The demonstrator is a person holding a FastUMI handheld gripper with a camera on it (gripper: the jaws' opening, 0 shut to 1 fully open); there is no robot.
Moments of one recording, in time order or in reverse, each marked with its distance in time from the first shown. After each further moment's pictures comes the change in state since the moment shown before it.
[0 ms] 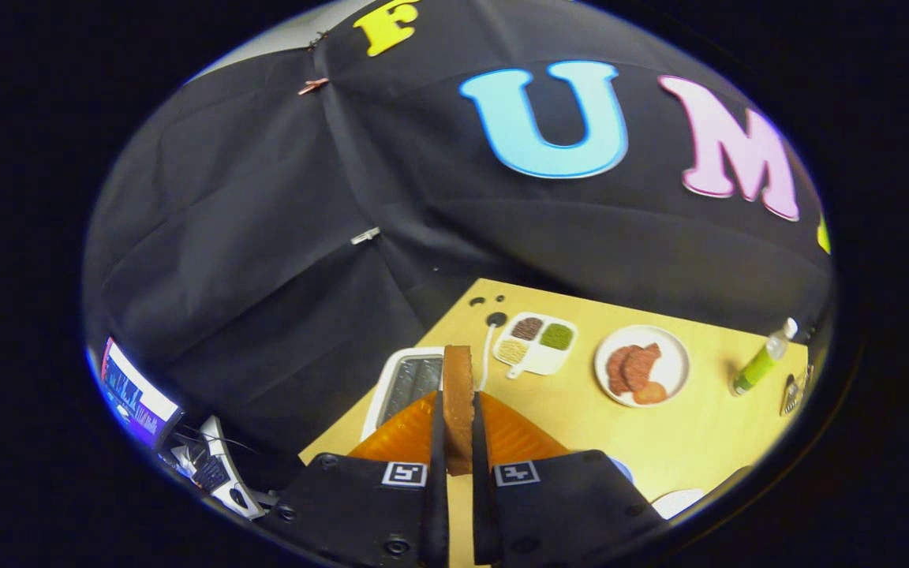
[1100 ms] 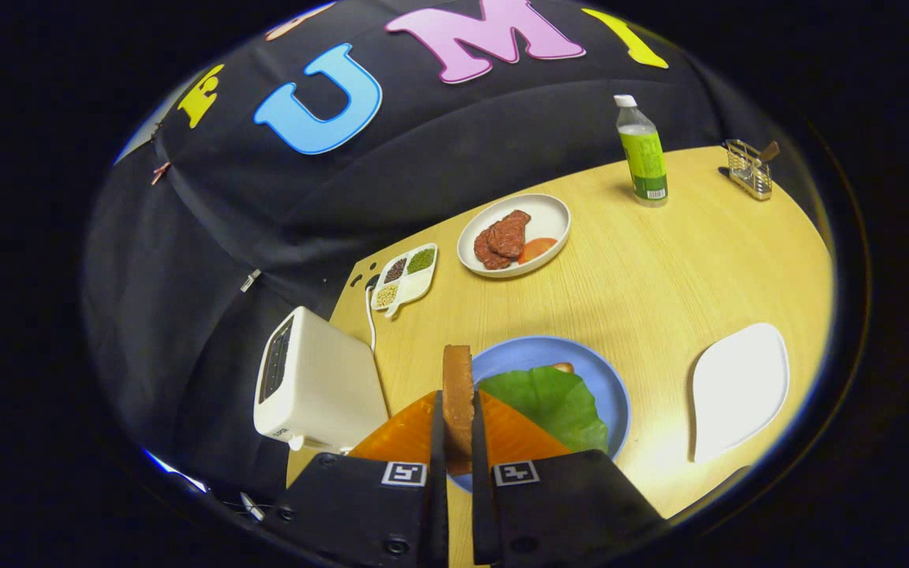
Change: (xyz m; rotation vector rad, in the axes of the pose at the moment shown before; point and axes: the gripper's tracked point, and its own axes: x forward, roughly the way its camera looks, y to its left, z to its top) arm 0.024 -0.118 -0.173 0.514 -0.013 -0.185
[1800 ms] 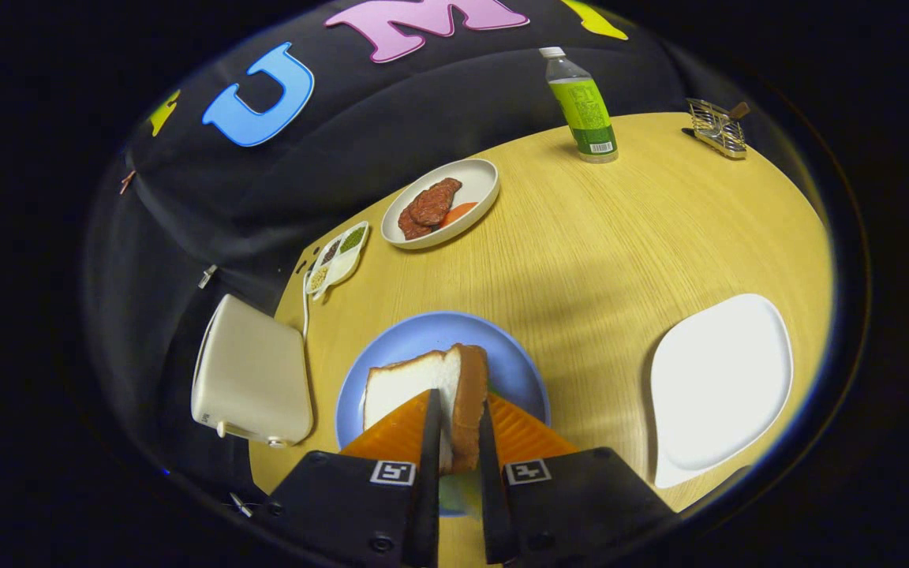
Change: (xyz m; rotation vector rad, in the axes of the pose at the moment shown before) arm 0.026 -0.091 -0.029 -0.006 0.065 -0.097
